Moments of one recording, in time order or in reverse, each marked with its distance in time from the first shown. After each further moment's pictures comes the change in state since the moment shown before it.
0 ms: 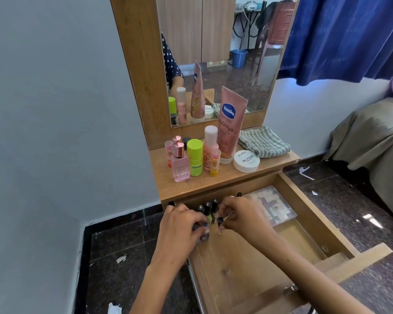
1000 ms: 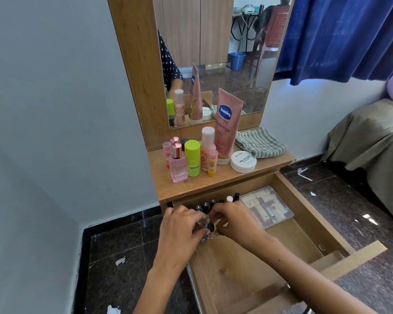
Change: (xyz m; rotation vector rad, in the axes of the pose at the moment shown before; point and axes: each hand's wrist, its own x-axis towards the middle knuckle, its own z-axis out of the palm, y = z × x) left_hand -0.006 0.003 0.009 0.030 0.062 0.000; right_hand 0.001 -0.003 0.013 -0.054 -0.070 -0.112
